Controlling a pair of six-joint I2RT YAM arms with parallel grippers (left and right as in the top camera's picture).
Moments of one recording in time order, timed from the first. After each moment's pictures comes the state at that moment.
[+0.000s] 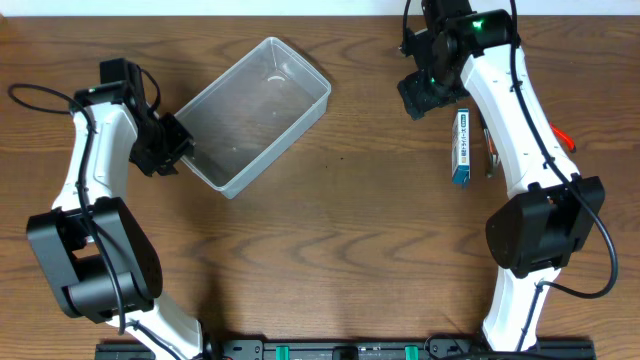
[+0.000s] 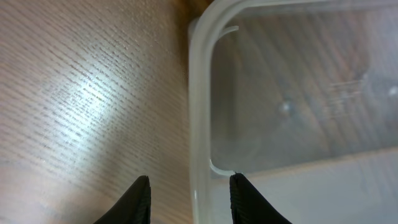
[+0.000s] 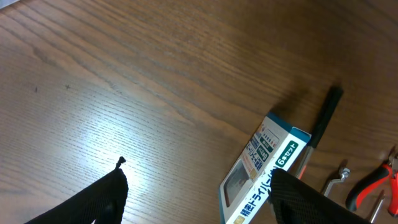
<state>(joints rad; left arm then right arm) 0.22 1.86 1.44 -1.05 0.19 -0.52 0.25 2.09 2.08 -1.33 0.02 -0.17</state>
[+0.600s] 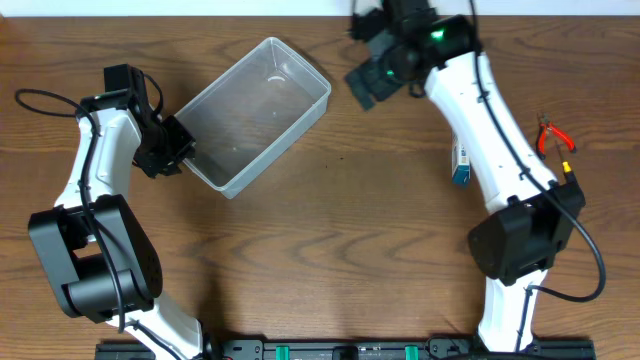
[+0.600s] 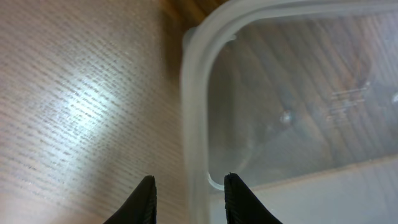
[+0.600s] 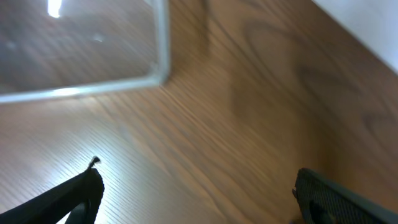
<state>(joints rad) 0.22 1.86 1.40 -0.97 0.20 -0.50 0.42 2.09 2.13 -1.08 -0.05 -0.26</state>
